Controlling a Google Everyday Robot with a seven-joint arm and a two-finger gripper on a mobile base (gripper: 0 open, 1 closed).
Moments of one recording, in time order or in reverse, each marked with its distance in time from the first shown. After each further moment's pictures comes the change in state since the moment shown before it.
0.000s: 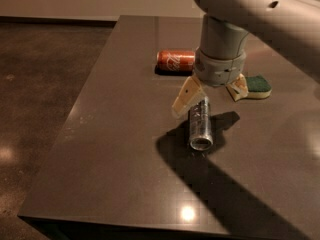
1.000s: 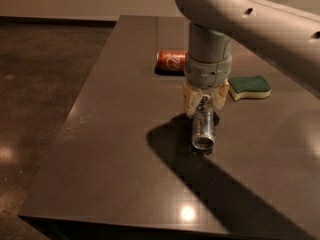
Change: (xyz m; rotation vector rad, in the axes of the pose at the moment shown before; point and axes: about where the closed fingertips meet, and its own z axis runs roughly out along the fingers) arm -0.017 0.010 0.017 0.022 0.023 0.062
